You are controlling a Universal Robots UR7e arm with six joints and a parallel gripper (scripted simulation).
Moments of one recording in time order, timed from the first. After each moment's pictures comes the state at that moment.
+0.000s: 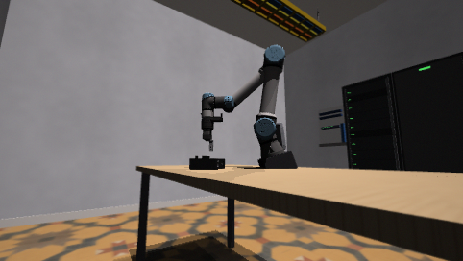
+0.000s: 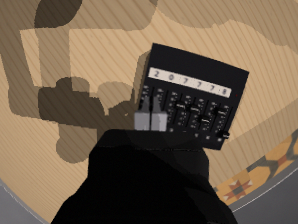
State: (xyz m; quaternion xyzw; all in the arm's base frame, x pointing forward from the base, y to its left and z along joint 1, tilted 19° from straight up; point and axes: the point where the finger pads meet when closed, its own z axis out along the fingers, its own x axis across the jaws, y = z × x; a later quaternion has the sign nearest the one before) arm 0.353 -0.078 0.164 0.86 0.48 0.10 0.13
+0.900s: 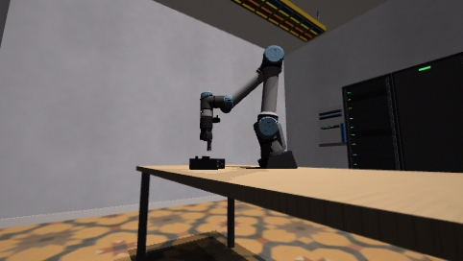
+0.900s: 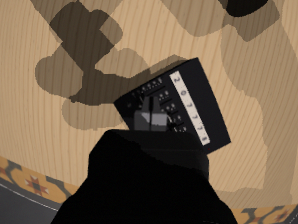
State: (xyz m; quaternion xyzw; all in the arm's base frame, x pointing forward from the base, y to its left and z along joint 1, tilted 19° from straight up) arm 0.364 -0.080 0.167 0.59 0.79 0.03 0.16
